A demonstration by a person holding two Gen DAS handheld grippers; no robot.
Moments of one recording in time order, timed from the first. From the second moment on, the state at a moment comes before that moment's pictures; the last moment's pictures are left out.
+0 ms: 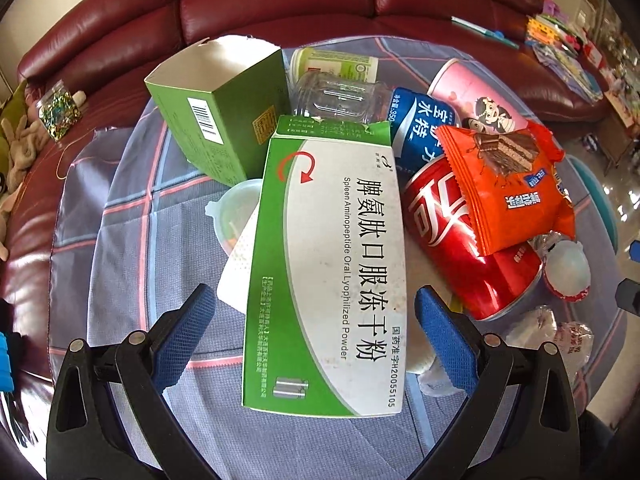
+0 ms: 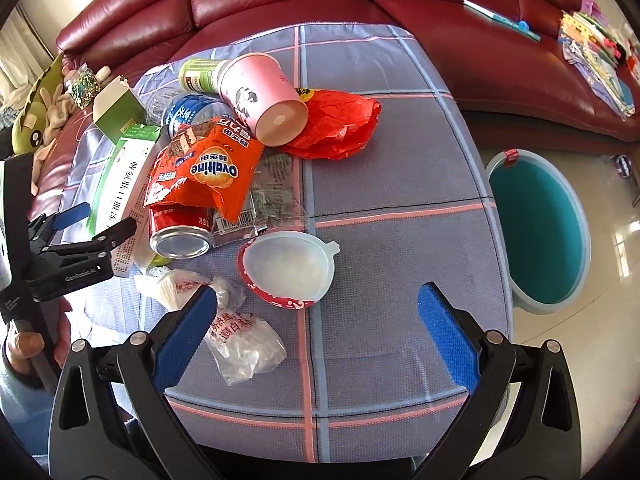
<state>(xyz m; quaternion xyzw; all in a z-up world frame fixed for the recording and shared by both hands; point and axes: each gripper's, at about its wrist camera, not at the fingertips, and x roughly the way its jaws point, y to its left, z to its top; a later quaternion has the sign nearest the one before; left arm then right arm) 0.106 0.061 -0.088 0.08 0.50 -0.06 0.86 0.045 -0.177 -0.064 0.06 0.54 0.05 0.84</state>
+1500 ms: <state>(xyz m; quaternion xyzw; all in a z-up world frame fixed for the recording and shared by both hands) 0.144 0.054 -0.026 0.00 0.45 -0.10 0.89 0.225 -0.135 -0.080 0.04 0.55 0.16 0.82</state>
